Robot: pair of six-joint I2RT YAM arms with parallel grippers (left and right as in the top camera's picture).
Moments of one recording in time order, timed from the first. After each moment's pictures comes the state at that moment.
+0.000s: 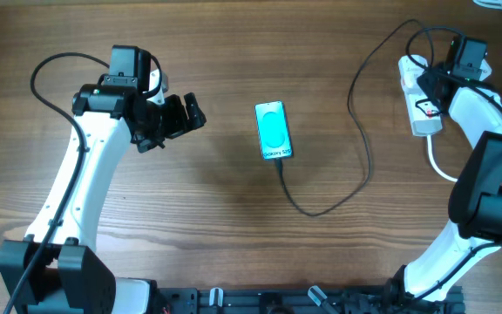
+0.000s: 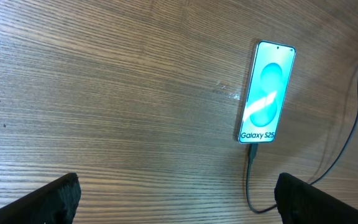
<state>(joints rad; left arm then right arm) -0.10 1.58 1.32 -1.00 0.28 -0.43 -0.24 2.00 1.32 -0.28 0.15 0.68</state>
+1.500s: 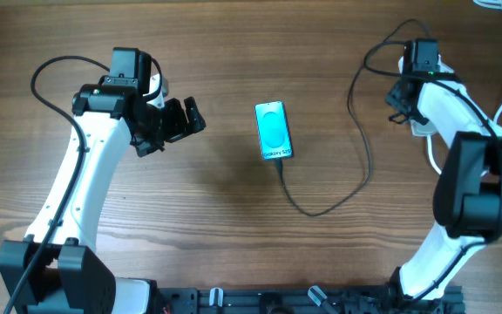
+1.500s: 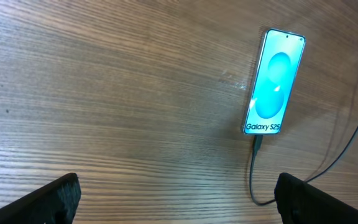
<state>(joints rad) -0.10 1.57 1.32 -1.03 0.28 -0.42 -0.10 1.97 1.33 -0.61 0.33 0.57</state>
